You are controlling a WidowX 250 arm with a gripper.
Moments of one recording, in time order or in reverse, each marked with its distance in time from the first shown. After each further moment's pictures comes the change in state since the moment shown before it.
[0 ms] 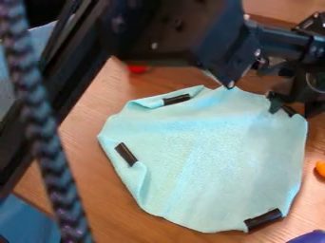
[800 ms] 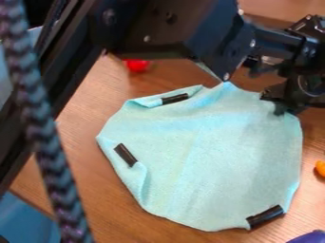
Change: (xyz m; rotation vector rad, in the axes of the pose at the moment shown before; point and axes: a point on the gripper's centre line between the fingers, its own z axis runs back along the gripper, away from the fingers) arm -0.006 0.011 -0.006 0.013 0.013 0.001
